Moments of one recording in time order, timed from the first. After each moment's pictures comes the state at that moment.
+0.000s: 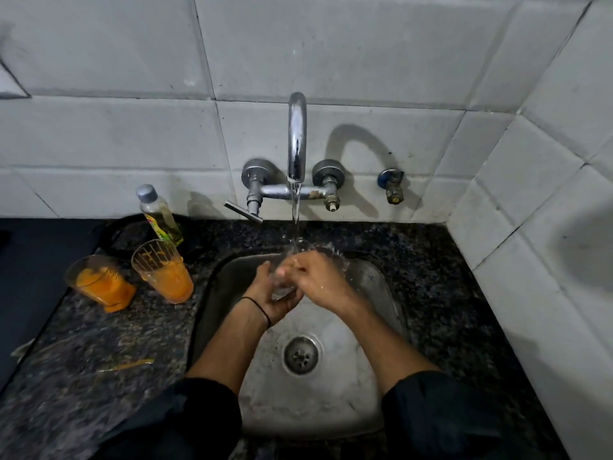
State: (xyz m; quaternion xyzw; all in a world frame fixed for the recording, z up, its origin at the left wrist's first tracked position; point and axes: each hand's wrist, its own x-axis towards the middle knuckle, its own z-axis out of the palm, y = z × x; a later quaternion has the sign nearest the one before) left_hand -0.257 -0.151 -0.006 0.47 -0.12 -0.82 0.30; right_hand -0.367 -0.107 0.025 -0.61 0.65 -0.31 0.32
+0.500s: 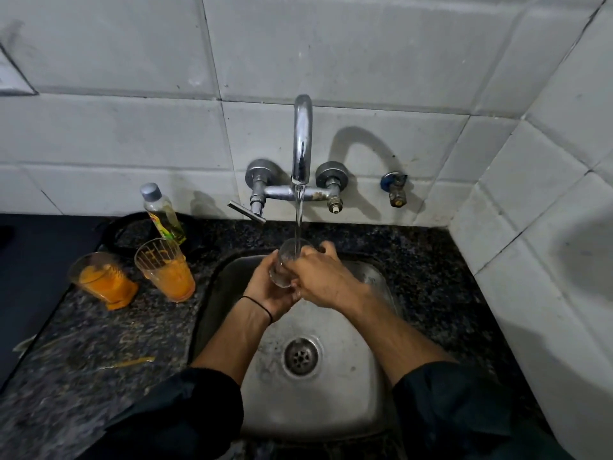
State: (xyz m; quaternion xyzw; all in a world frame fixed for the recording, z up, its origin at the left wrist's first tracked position) left_hand -0.256 -0.158 -0.007 0.36 -0.08 -0.87 0.32; right_hand -0.367 -0.103 0.064 -0.76 0.64 -0.01 0.14
